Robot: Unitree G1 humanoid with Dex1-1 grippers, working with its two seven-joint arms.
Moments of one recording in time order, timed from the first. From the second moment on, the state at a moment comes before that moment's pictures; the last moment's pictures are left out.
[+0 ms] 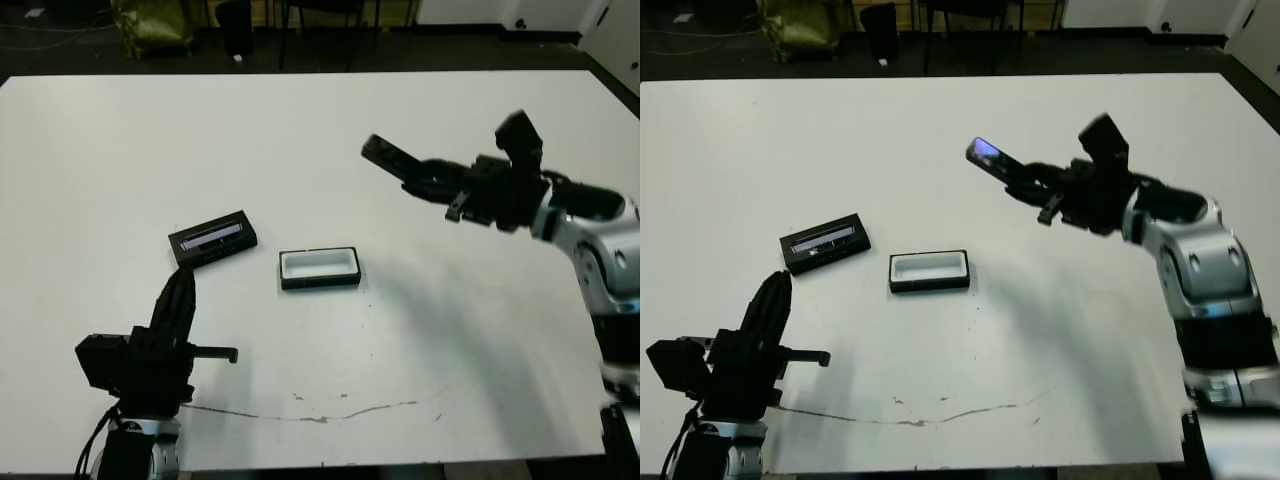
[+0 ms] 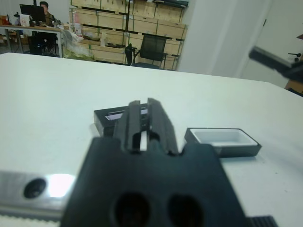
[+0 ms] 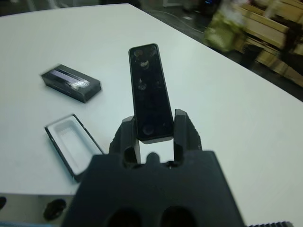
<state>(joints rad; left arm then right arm) 0.47 0.06 -0.07 -0.53 -0.12 -0.08 -0.07 -0.77 -0.59 0.12 0.26 0.26 0.43 0.96</state>
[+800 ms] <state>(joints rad) 0.48 0.06 -0.08 -0.52 -0.09 -0.10 -0.03 -1.06 -0.46 0.43 0.62 -0.05 0.25 1.34</state>
